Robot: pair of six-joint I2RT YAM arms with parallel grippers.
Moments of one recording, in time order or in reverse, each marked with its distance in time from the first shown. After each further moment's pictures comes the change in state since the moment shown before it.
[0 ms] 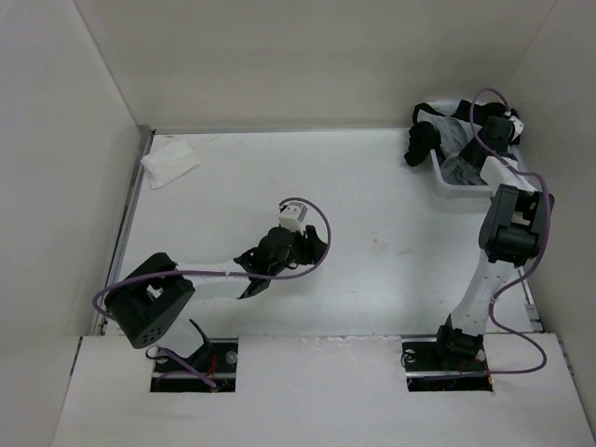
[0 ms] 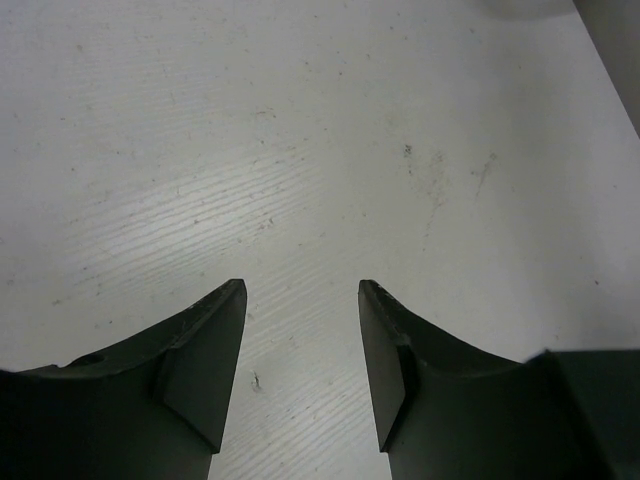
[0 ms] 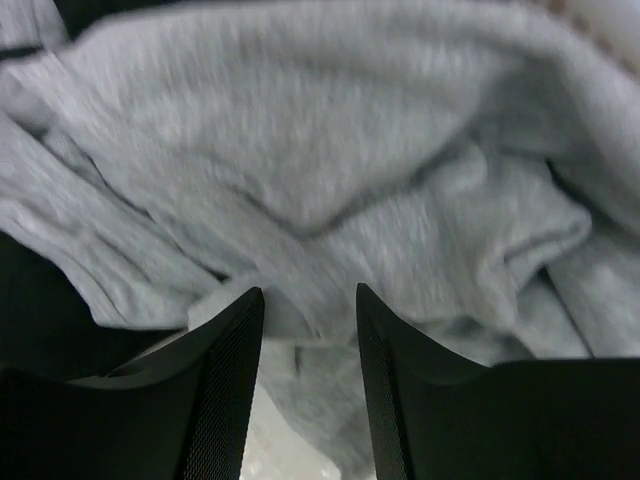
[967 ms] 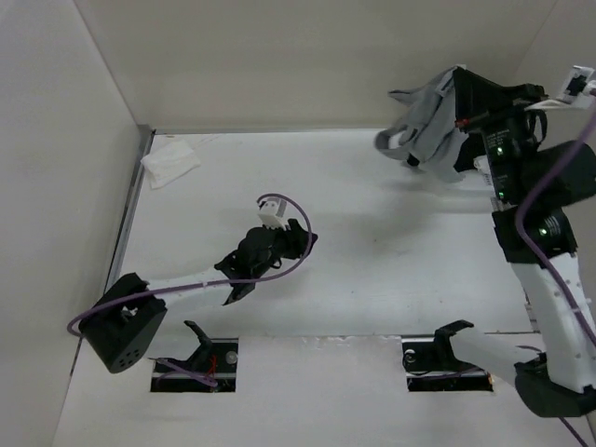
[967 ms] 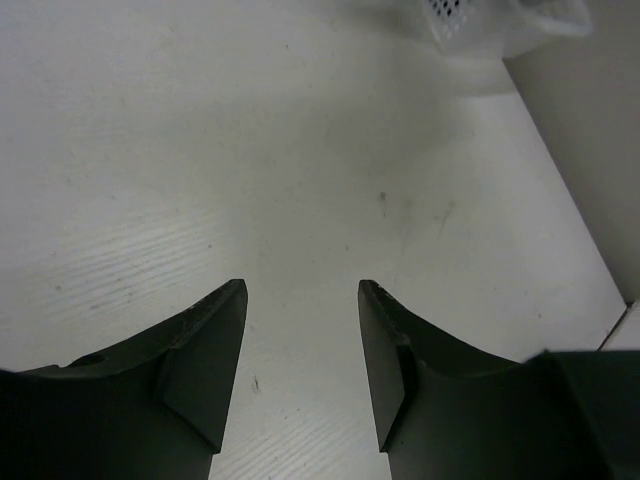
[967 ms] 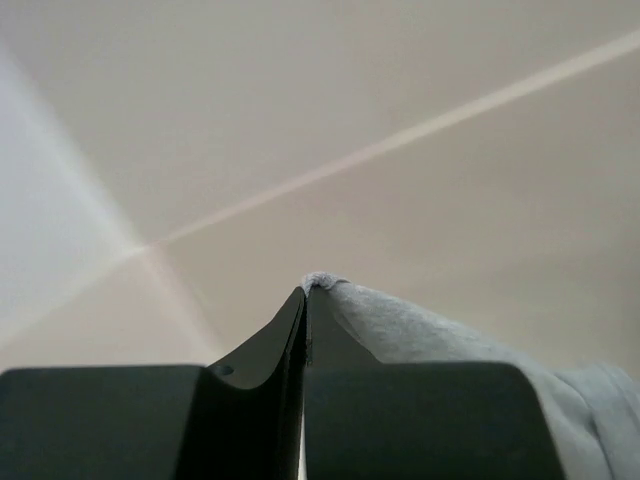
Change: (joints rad) left arm 0.060 -0.143 -0.074 0.036 0.029 -0.046; right arm 0.568 -1.022 -0.084 0.143 -0.037 0.060
